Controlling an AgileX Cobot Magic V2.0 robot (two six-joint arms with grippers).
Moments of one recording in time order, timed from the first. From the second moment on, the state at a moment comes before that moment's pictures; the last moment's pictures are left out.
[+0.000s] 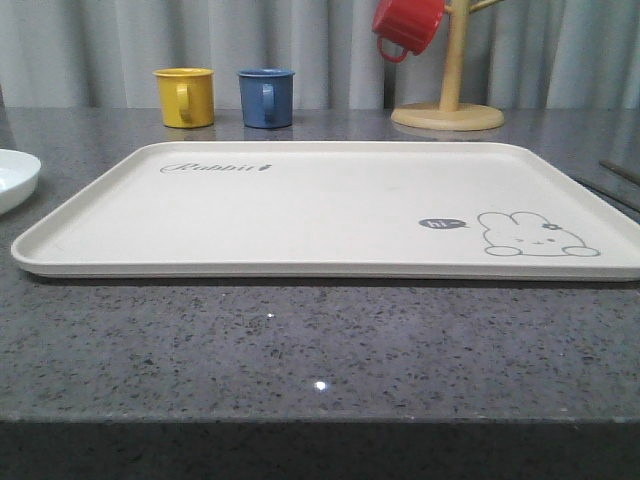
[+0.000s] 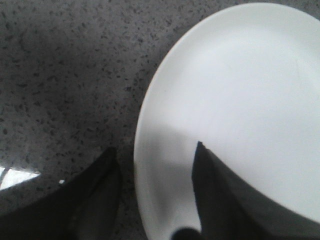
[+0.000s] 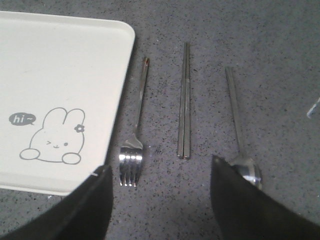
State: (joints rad) left arm 0.48 1.50 -0.99 -0.59 0.80 0.52; right arm 0.00 0.60 -0.67 0.11 0.72 -0.05
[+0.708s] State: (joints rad) left arm 0.48 1.50 -0.99 -0.58 0.81 0.52; right arm 0.00 0.60 -0.67 0.11 0.72 -0.05
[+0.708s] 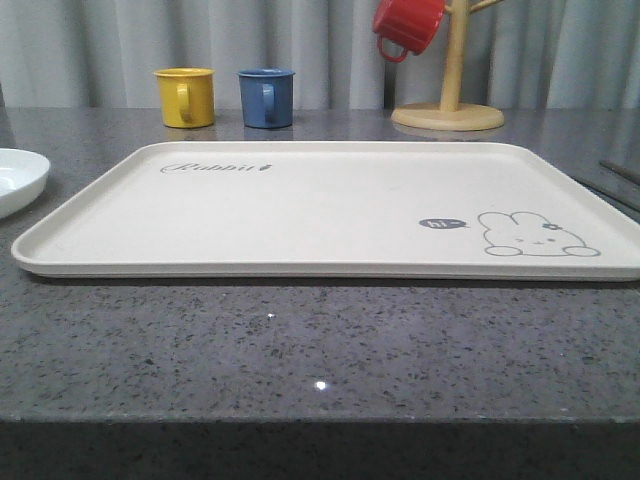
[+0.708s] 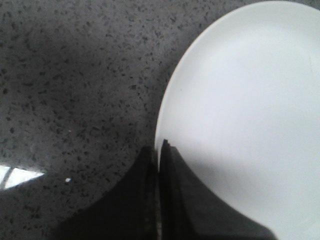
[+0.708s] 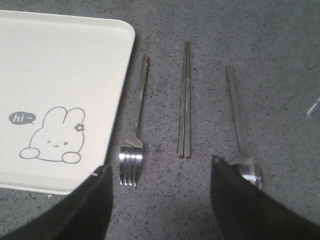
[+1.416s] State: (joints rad) left arm 0.20 1.45 -1.19 -0.80 1.02 0.62; right arm 0.00 0.60 -0.67 0.11 0.72 -0.05
